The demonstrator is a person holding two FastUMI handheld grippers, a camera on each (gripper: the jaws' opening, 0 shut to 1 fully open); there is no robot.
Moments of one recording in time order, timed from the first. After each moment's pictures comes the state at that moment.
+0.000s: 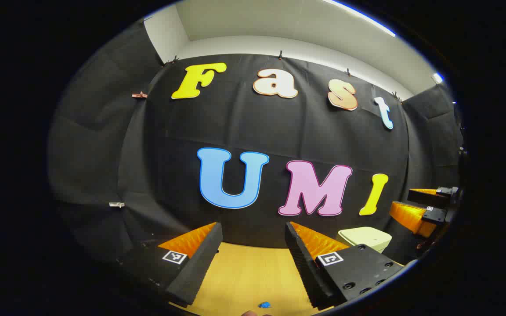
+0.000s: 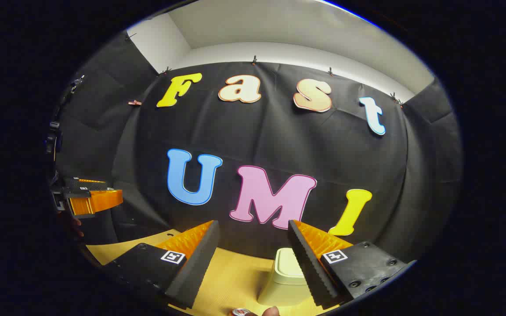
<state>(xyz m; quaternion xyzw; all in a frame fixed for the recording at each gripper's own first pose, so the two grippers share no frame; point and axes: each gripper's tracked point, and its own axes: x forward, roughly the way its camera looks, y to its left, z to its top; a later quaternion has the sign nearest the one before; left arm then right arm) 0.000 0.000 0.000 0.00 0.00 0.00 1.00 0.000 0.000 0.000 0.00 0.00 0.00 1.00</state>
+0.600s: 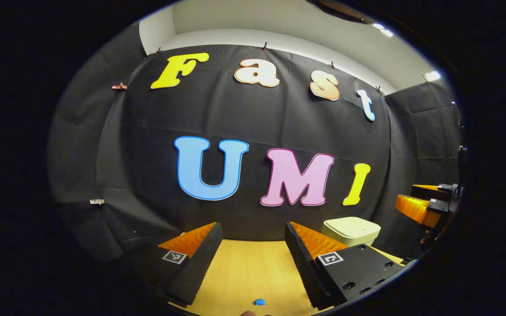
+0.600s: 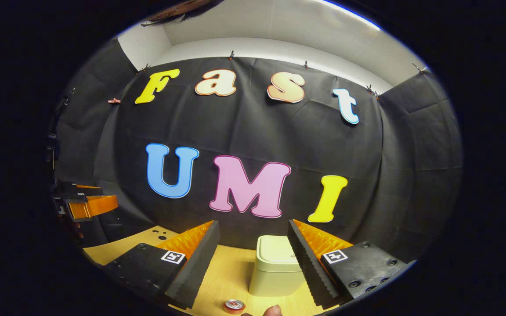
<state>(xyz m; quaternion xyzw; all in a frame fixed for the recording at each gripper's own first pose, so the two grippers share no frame) 0.015 -0.026 -0.026 0.01 0.03 -0.06 1.00 -0.028 -0.039 -0.024 0.01 0.02 -0.07 1.00</state>
